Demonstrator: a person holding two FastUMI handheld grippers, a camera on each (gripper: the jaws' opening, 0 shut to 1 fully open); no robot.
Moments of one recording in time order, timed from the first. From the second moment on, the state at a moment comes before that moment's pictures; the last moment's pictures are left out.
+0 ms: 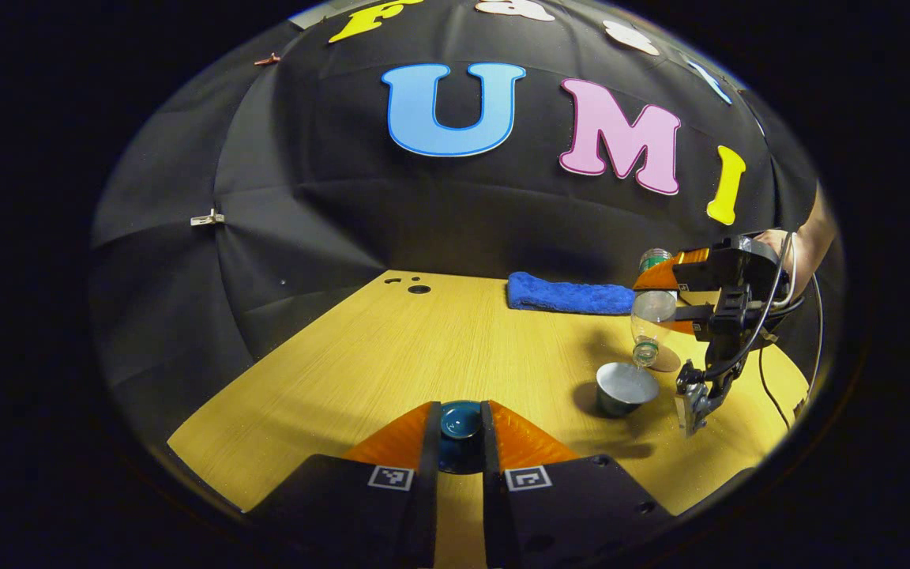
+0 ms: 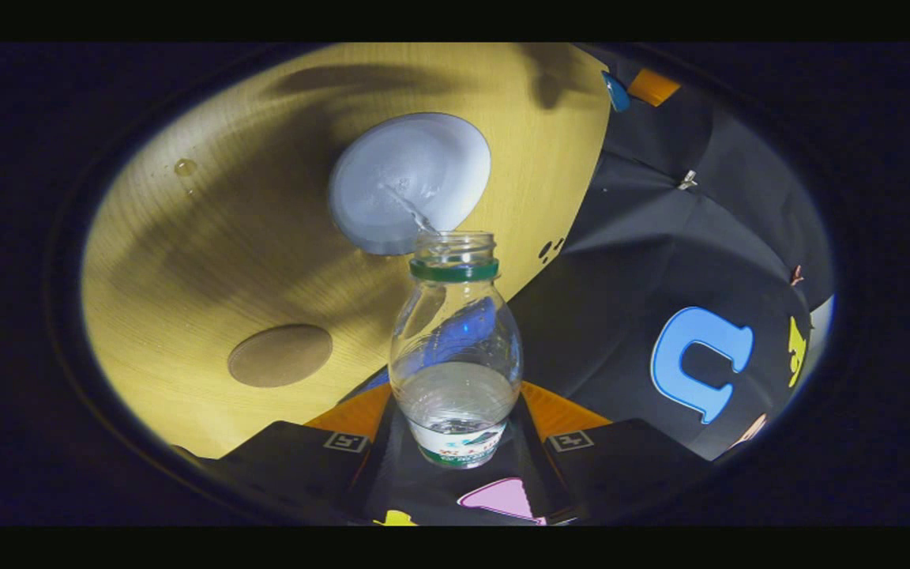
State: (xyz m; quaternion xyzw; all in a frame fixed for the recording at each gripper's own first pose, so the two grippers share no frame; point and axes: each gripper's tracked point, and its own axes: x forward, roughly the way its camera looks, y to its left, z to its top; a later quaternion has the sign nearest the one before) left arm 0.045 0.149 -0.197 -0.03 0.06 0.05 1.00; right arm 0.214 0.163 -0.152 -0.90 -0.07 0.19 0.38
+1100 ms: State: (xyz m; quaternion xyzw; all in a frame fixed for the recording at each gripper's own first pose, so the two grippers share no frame) left arm 0.021 0.123 -0.162 -0.01 0.08 0.03 1.00; right arm 0.207 0.129 -0.149 -0.77 0.08 0.15 0.62
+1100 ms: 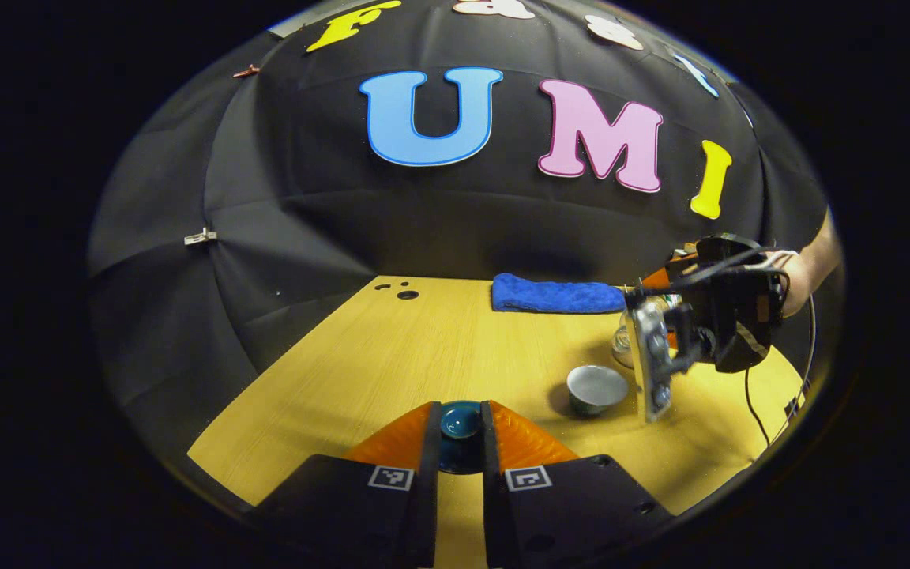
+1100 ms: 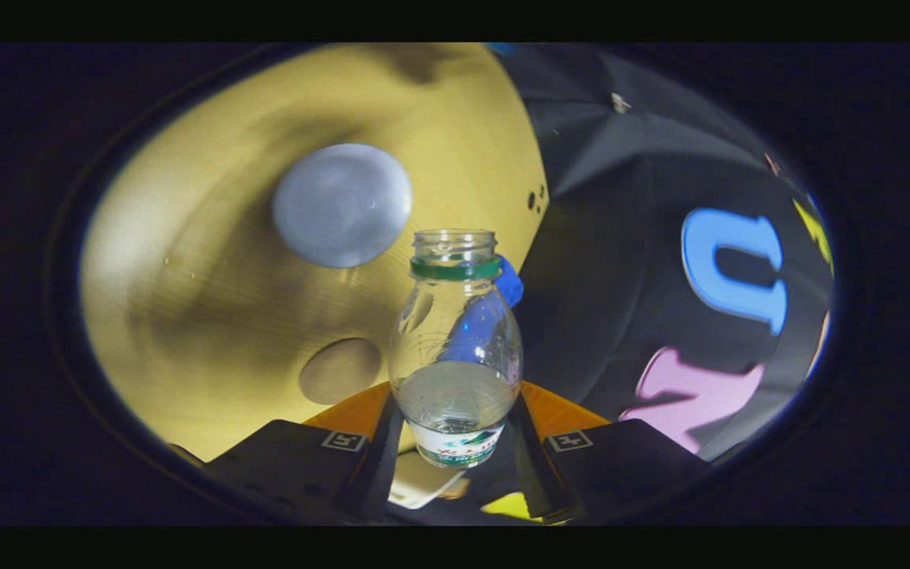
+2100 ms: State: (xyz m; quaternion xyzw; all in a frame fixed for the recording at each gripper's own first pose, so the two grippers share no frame) left arm 0.069 0.018 -0.132 0.01 0.07 -0.03 1.00; right arm 0.259 0.115 -0.160 -0.07 0.08 0.07 0.99
